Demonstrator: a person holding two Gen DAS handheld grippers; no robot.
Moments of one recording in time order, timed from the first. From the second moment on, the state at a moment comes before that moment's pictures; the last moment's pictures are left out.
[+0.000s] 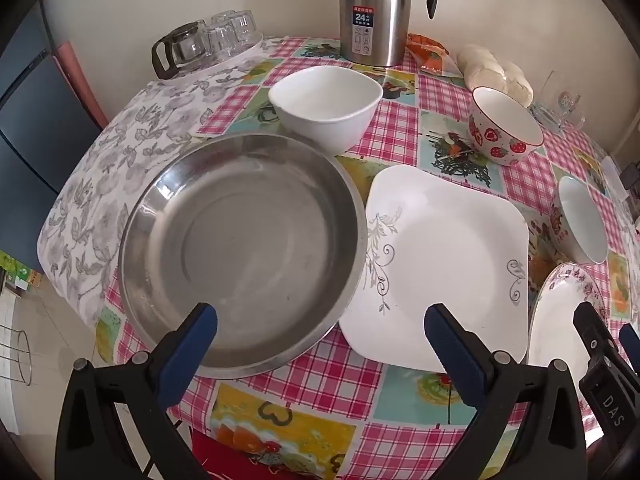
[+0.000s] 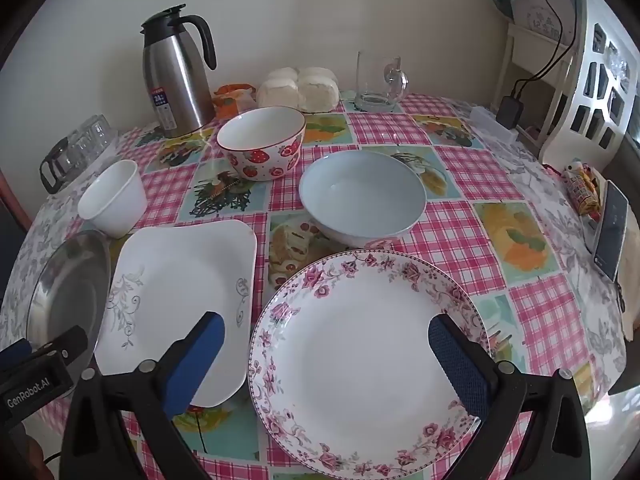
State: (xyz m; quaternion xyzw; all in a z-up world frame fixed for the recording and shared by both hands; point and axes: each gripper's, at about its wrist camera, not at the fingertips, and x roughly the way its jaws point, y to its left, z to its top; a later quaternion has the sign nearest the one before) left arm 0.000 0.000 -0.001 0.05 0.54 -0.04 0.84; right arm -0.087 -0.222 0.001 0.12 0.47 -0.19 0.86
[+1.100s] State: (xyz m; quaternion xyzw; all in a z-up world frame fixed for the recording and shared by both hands) left arm 0.003 -0.001 -0.009 0.03 0.56 -0.05 0.83; right arm -0.085 -0.221 -0.002 0.12 0.47 -0.19 0.85
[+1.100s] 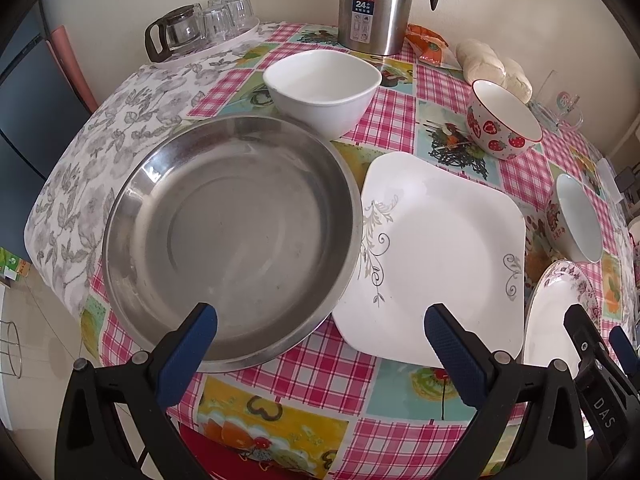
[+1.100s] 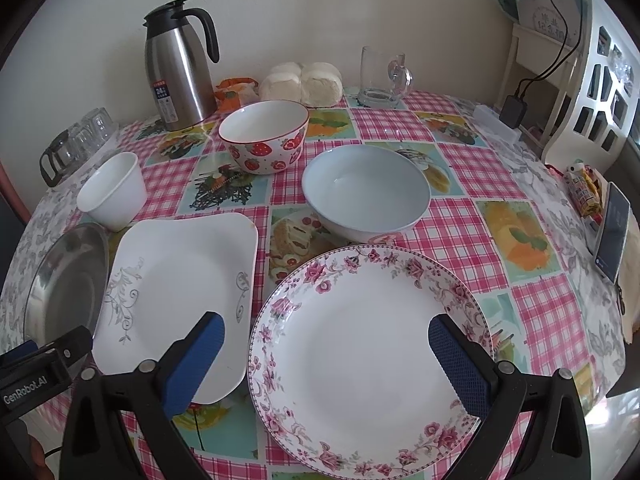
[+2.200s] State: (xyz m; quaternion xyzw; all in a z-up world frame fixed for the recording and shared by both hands) left arm 0.002 0.000 -0.012 0.02 0.56 -0.06 0.83; right arm -0.083 -0.219 -0.006 0.11 0.49 -0.19 0.85
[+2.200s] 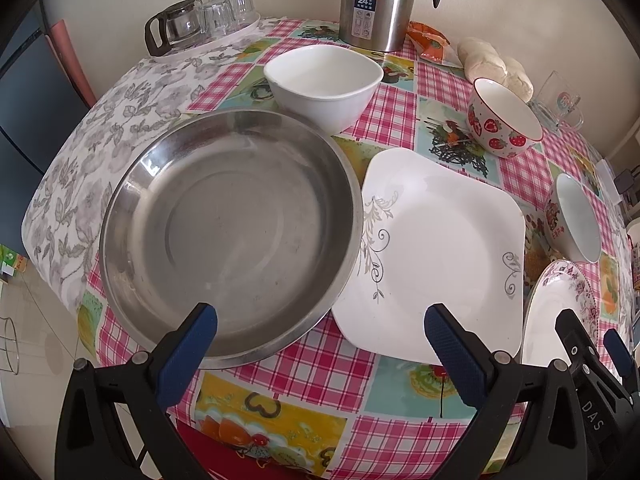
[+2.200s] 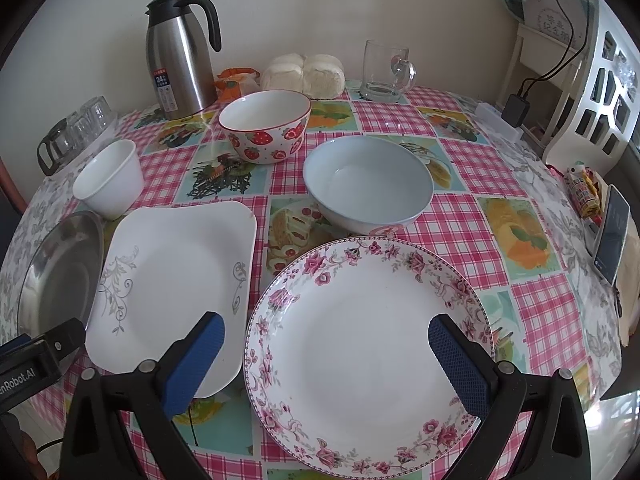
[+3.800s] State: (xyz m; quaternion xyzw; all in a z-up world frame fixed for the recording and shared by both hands) left arm 0.030 0.123 0.011 -0.13 0.47 0.08 0.87; right arm -0.056 -0.144 -0.006 0.13 0.45 -0.08 0.88
